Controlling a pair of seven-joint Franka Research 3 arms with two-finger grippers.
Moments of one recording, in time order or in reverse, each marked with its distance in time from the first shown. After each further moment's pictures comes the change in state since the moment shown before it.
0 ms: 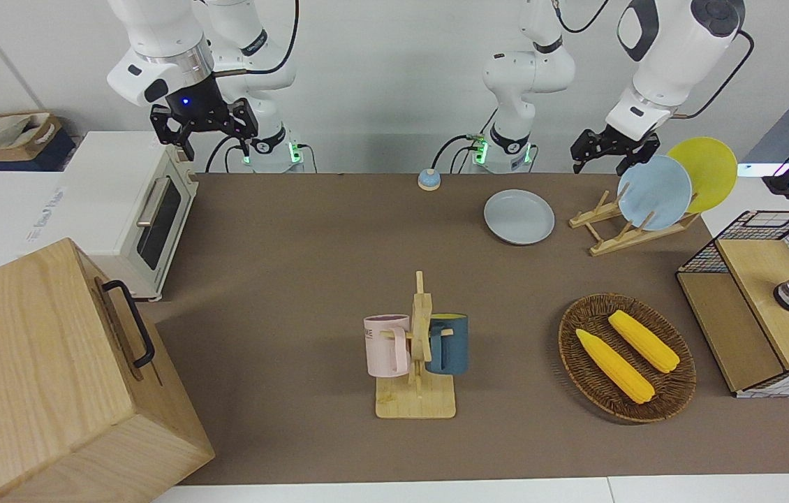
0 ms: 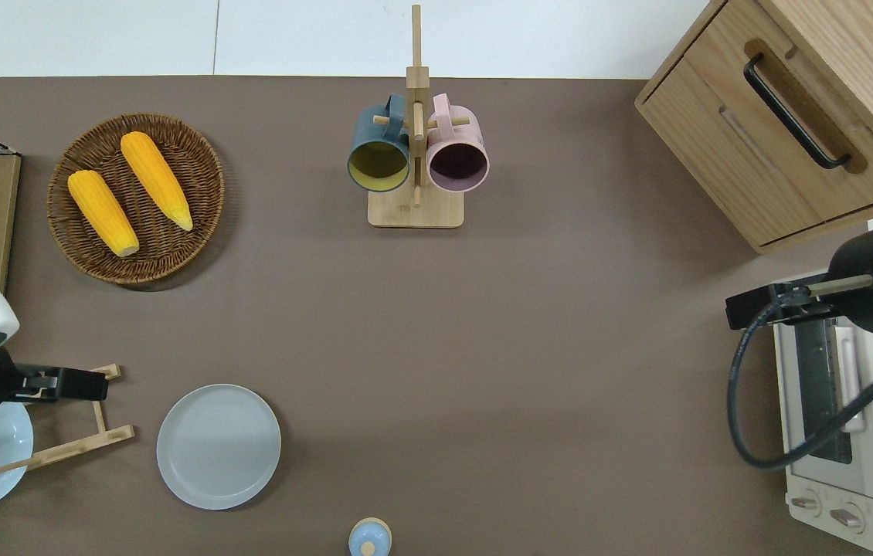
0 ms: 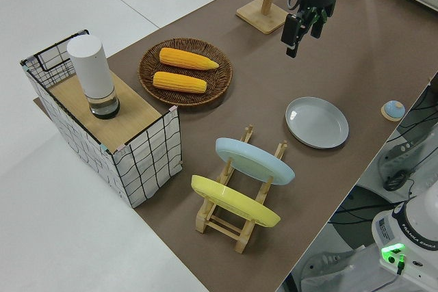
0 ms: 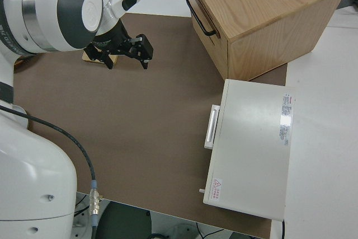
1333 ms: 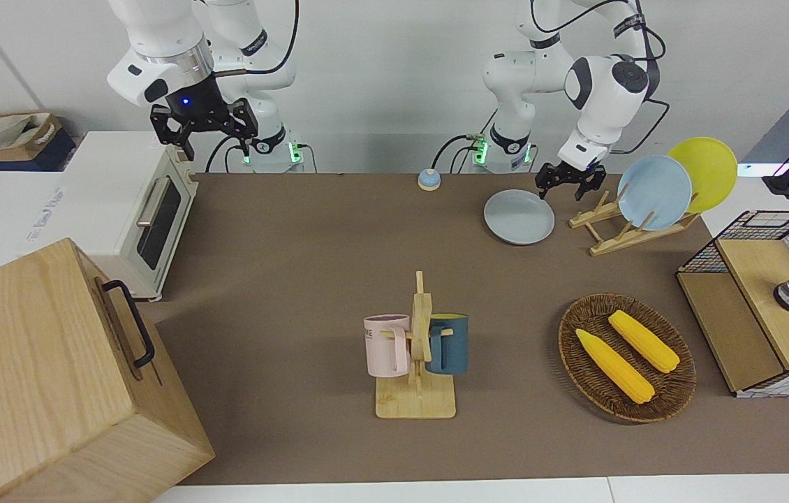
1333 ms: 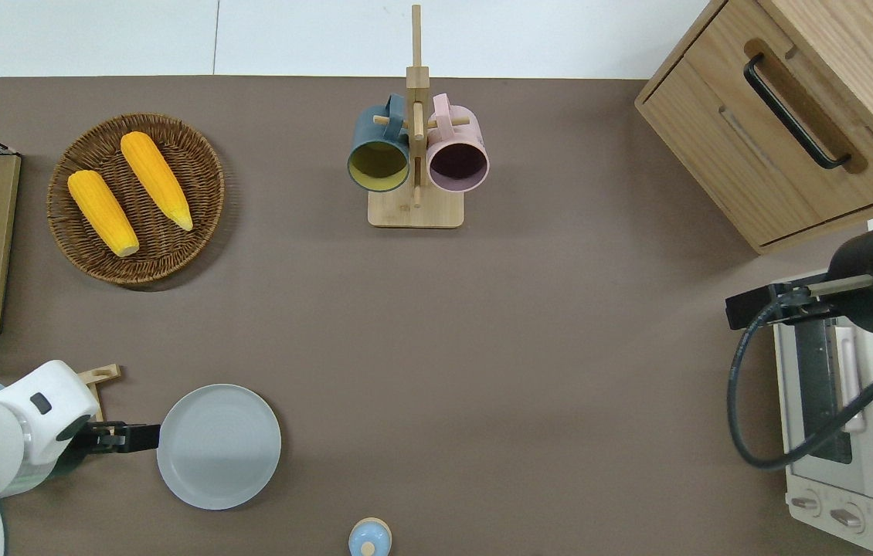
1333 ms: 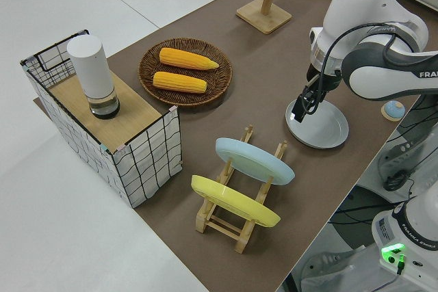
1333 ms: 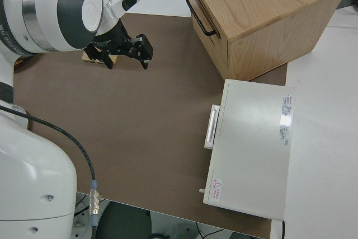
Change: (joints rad) left arm 0.000 -0.185 0.008 -0.602 0.000 0.494 0.000; right arm 0.000 0.000 0.000 0.000 0.000 0.000 0.000
